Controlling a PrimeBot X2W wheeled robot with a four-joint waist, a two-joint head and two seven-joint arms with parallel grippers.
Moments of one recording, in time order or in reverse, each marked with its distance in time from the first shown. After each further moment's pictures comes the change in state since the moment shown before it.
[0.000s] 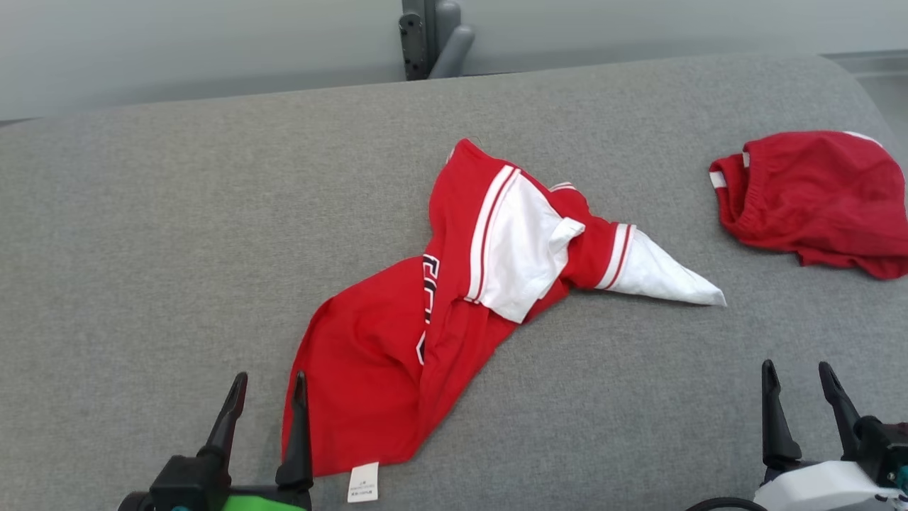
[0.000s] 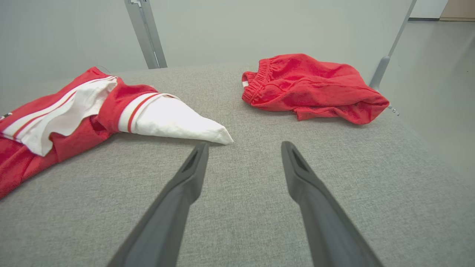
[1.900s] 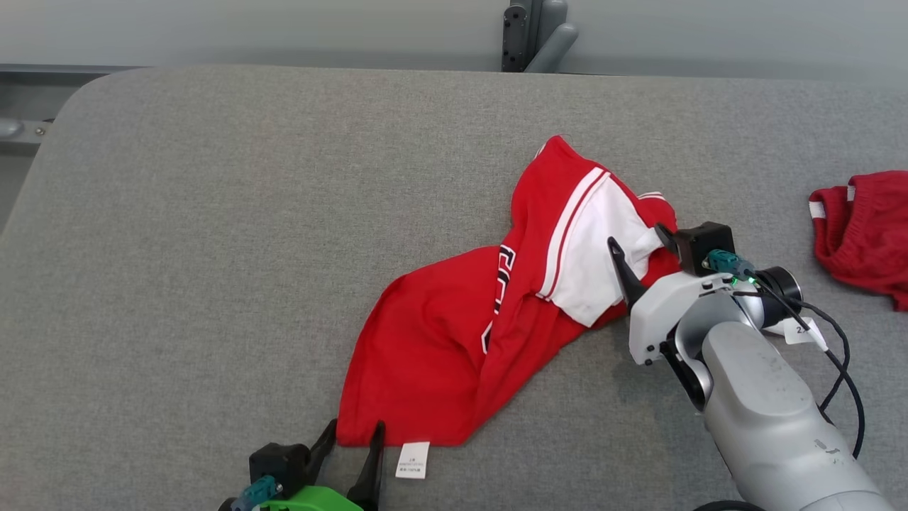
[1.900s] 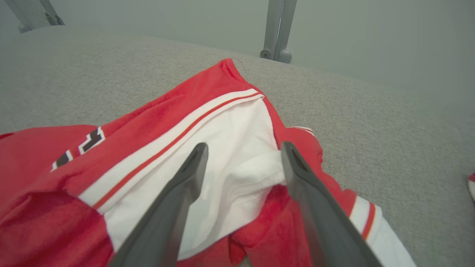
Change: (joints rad) left arm -0.123 -0.292 0.124 0.638 0.121 -0.396 0.006; right arm -0.705 -0.030 0.355 0.727 -0.030 0.000 0.082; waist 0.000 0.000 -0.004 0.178
